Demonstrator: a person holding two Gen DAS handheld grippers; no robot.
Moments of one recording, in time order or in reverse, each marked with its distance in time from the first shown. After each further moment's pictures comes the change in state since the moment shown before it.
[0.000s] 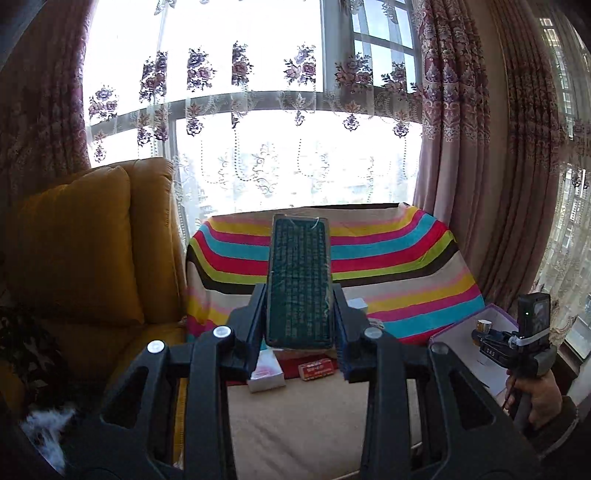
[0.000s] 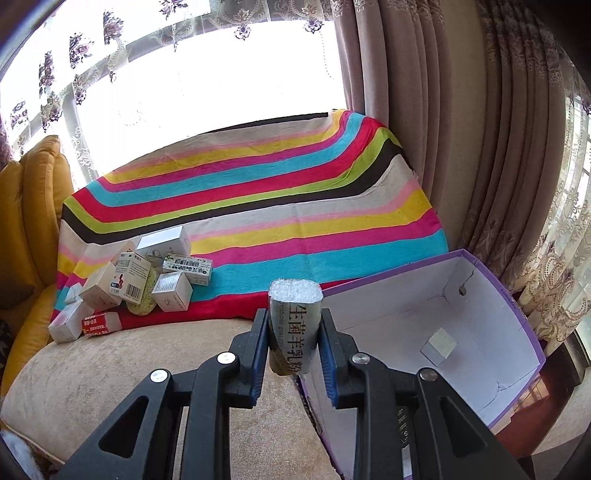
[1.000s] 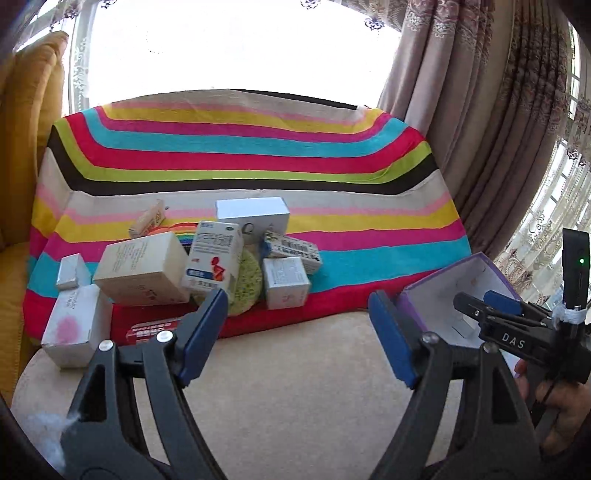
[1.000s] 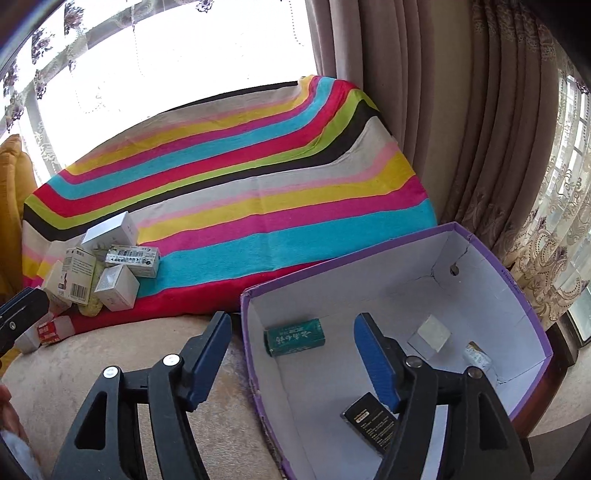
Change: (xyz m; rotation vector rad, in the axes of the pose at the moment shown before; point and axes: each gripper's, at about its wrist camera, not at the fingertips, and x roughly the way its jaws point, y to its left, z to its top) left arm 0.219 -0.079 -0.100 -0.090 0.284 -0.138; right arm 0.064 -0.019 0.003 0.029 0.104 -0.044
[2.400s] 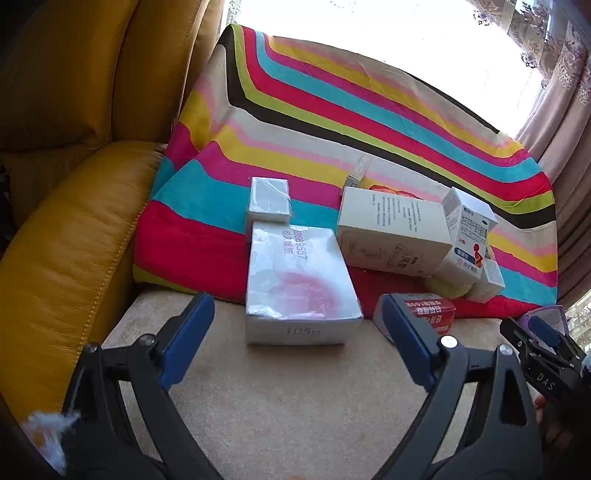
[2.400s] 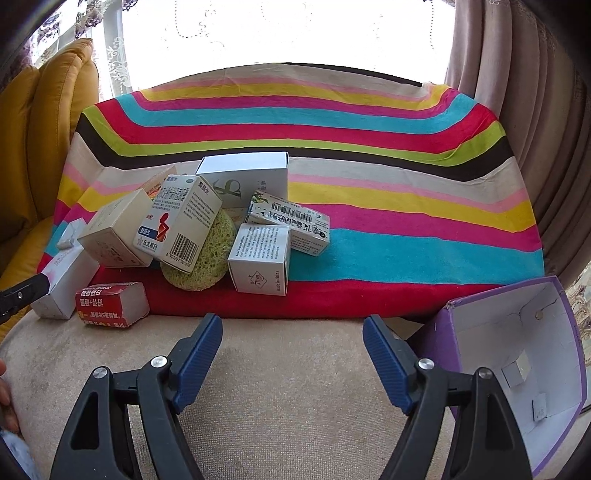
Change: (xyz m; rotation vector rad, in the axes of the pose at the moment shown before) left arm 0.000 0.175 -0.034 -0.312 0.117 0.268; right arm 0.046 0.167 -0.016 -0.253 0.057 0.083
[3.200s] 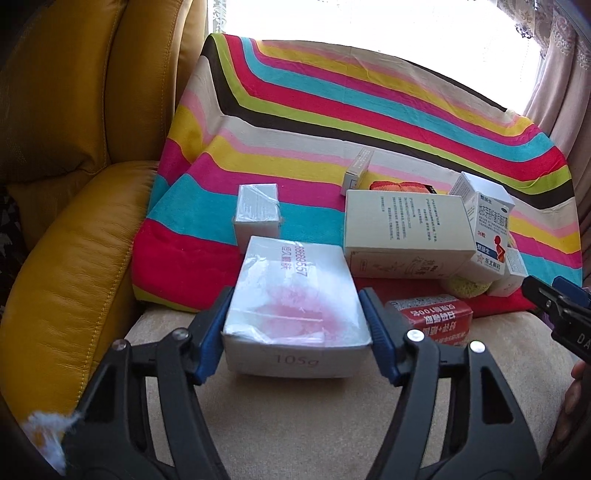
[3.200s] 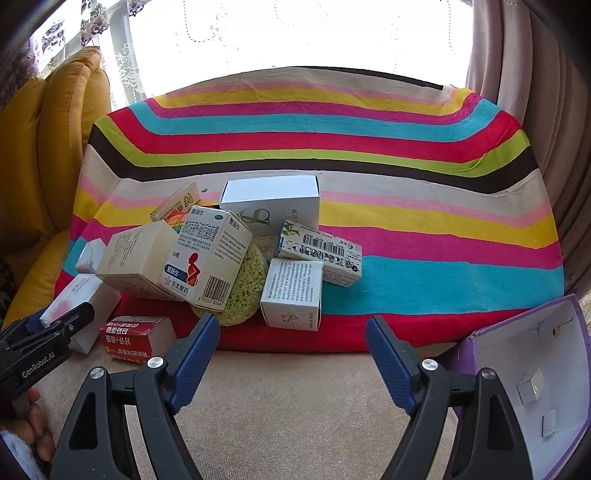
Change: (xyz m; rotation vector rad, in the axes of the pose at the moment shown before) left arm 0.008 -0.022 0.000 0.085 -0.035 0.086; right arm 0.005 0.009 0.030 -0.003 0.005 0.059
